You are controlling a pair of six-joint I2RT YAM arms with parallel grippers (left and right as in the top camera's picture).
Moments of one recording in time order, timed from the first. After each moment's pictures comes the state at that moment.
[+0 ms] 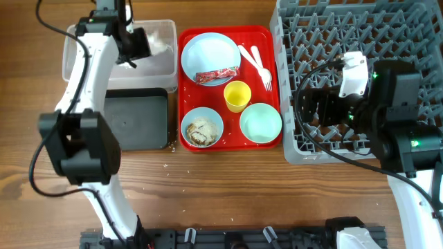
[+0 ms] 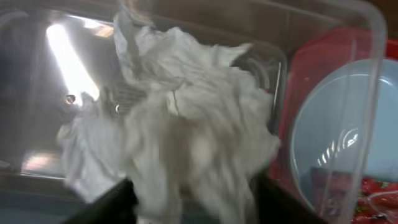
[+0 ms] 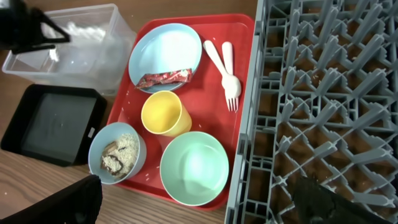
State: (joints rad) left arm 0.00 2.07 1.83 -0.91 0.03 -0.23; right arm 0.08 1.10 1.23 -0.91 -0.33 0.08
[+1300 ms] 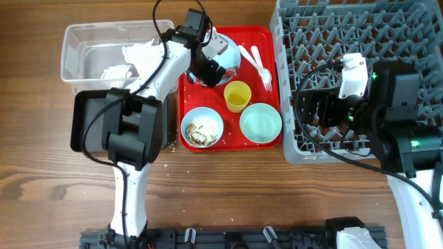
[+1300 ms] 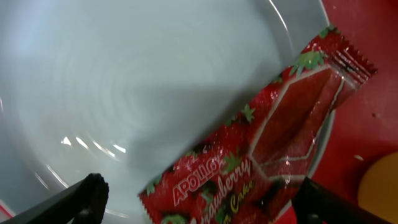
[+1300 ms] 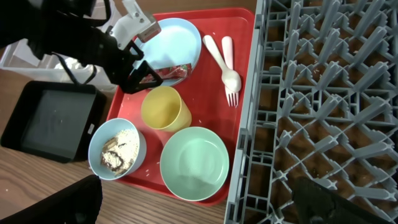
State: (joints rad) left arm -0.34 2.30 1.86 -0.81 0.13 0.36; right arm 0.08 1.10 1.23 -0.93 -0.33 0.08
